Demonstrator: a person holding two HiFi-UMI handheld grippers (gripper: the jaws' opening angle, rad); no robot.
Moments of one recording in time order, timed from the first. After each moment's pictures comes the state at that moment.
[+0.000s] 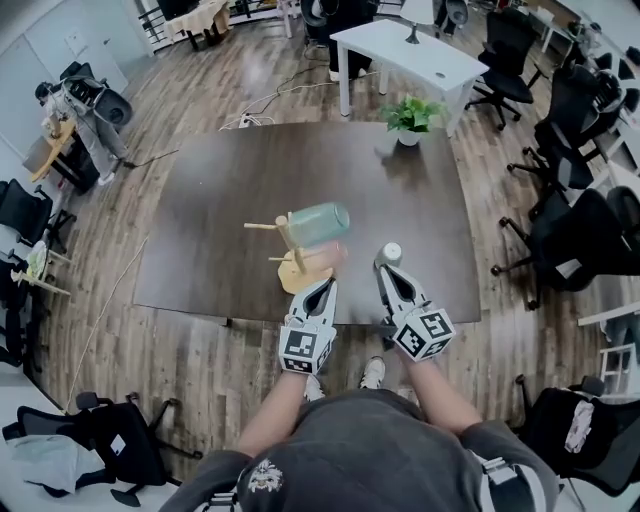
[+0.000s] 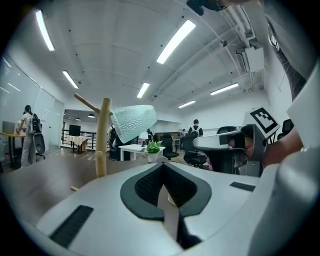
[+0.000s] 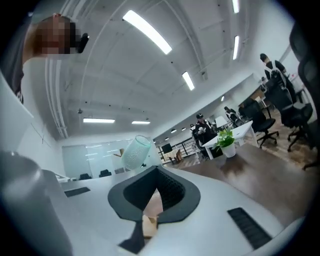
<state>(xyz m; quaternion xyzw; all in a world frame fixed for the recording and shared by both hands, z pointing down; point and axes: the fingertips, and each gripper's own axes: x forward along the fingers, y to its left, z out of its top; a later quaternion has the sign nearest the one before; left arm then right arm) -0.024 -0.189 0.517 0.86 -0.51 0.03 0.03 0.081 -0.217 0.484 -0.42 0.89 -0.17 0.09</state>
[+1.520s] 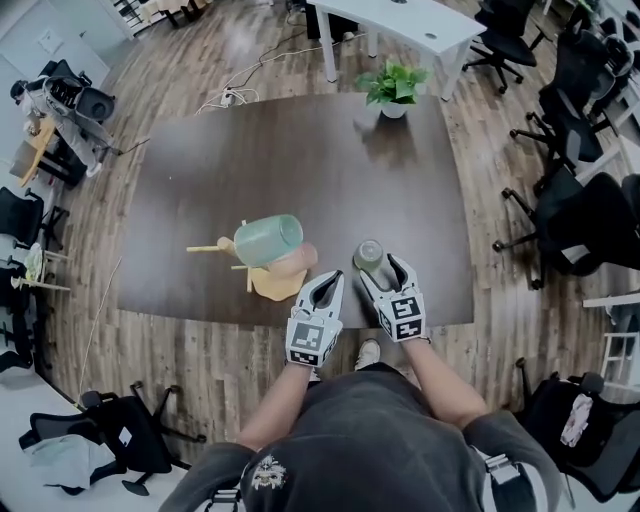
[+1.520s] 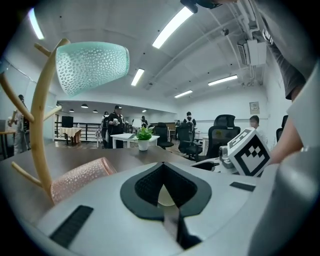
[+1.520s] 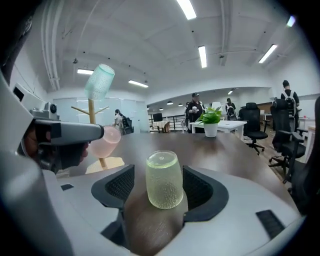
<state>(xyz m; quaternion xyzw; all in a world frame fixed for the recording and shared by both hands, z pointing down) 0.068 -0.252 0.577 0.87 -0.48 0.09 0.05 0.145 -0.289 0.653 -0.45 0.87 -0.13 -0.15</state>
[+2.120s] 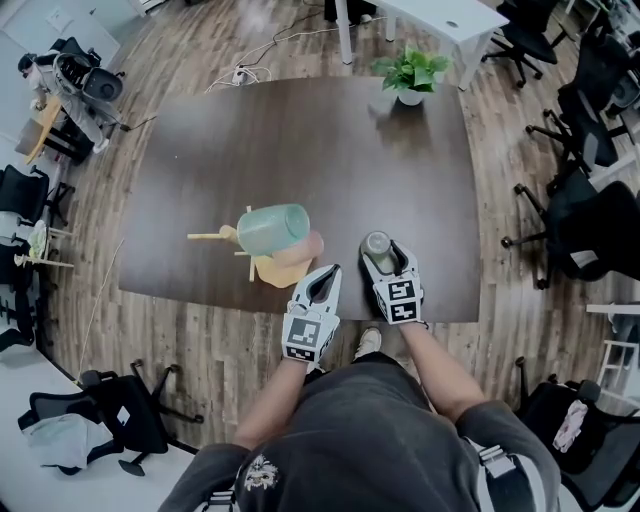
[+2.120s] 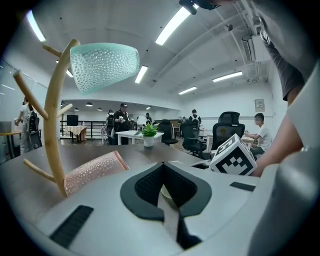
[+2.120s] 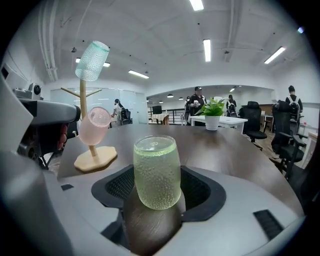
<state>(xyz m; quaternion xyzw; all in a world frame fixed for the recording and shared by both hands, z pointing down) 0.050 -0.245 0.594 0.86 -0.50 0.11 0.06 0.136 -0.313 0.692 -0.45 0.86 -0.14 -0.20</state>
